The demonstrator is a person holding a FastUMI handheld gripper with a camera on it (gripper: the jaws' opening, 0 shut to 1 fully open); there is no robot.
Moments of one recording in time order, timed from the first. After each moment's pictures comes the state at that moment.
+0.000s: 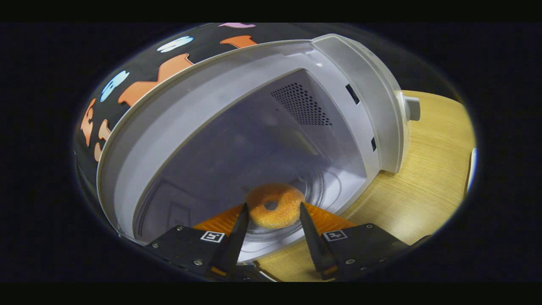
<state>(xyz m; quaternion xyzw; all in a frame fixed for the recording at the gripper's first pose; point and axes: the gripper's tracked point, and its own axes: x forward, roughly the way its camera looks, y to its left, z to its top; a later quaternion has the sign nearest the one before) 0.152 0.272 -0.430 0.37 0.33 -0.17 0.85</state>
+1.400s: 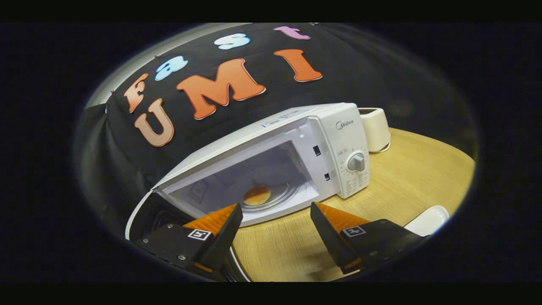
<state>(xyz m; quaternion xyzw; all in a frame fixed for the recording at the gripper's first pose) 0.029 0.210 -0.323 0.23 0.30 -0.03 0.92</state>
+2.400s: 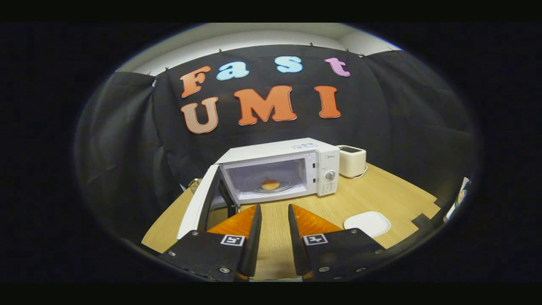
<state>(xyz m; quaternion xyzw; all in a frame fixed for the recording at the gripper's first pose) -0.144 0.250 -0.193 0.09 0.25 0.00 0.96</state>
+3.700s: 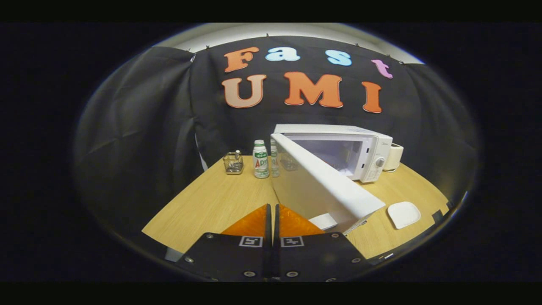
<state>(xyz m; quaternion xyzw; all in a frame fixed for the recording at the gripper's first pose) -0.164 0.386 -0.250 0.03 0.30 0.06 0.95</state>
